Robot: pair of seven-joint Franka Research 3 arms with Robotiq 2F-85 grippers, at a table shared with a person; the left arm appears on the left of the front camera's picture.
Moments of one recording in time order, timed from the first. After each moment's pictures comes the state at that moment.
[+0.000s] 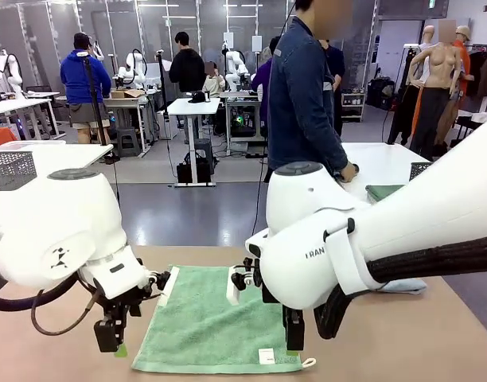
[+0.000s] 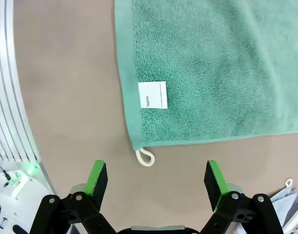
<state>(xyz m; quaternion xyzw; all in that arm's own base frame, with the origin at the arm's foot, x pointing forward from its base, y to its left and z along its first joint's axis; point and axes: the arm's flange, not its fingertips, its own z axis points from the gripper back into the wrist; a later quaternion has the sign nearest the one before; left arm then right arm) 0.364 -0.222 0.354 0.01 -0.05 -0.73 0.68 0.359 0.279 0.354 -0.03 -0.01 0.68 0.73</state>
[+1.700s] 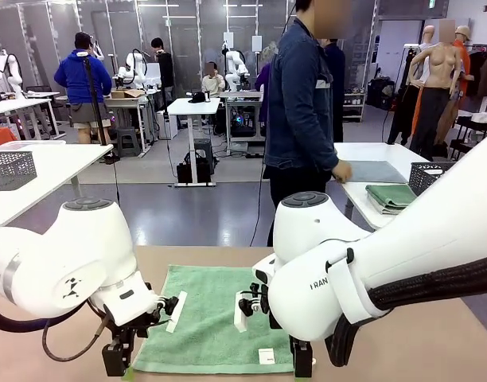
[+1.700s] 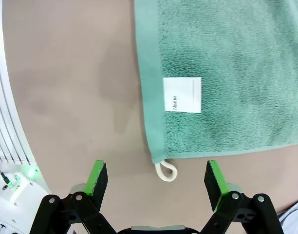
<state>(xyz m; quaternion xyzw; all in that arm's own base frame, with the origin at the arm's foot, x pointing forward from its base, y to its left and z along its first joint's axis) 0.355 -0.234 0.312 0.00 -0.04 -0.74 0.68 0.343 0.267 0.315 -0.02 0.00 0.69 0.73</state>
